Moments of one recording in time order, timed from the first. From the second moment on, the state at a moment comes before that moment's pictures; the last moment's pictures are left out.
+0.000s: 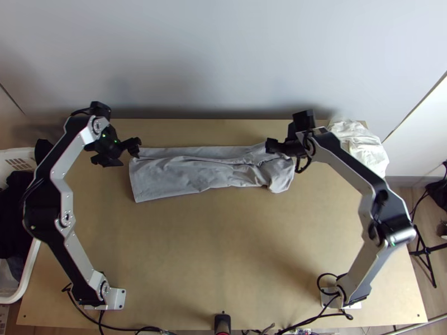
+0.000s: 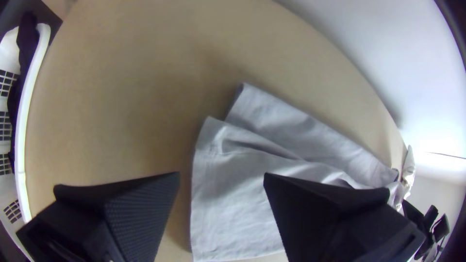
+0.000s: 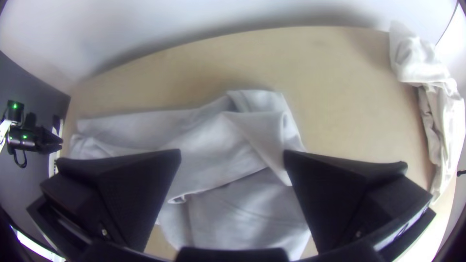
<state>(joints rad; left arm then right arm) 0.07 1.98 1.72 -1.02 0.16 -0.35 0.29 1.88 1.49 -0.52 -0.12 0.37</state>
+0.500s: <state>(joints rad) 0.19 1.76 1.38 -0.77 0.34 -0.38 0.30 1.50 1.49 -0.66 -0.14 0.37</state>
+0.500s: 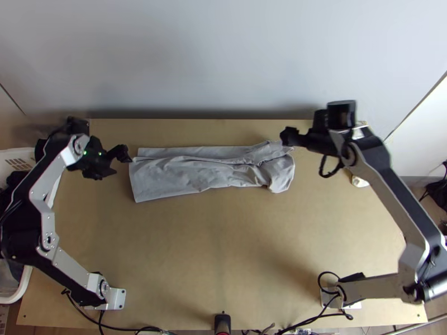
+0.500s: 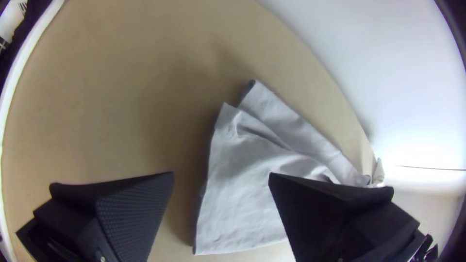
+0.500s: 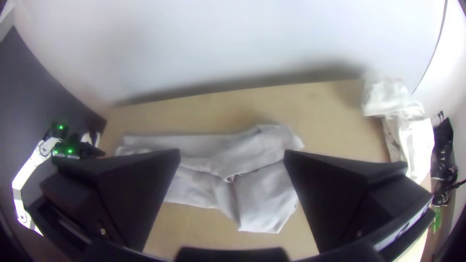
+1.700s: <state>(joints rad) 0.10 1.93 1.30 -0.51 0.61 -0.57 0.31 1.36 1.71 -0.88 -0.14 0.43</state>
